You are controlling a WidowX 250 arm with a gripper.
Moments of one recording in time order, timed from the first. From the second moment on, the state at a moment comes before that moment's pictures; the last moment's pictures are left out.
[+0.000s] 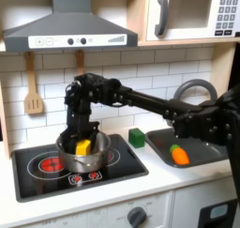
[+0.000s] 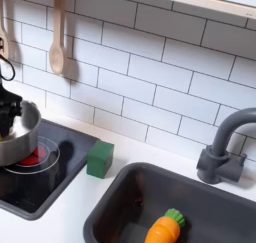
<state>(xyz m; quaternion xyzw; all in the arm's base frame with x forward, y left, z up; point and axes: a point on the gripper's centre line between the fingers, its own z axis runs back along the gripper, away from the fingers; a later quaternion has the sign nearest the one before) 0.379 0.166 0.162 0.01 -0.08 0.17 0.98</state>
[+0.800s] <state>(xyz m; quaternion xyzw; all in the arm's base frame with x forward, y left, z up) 0.375 0.165 0.152 0.02 -0.07 0.16 0.98</state>
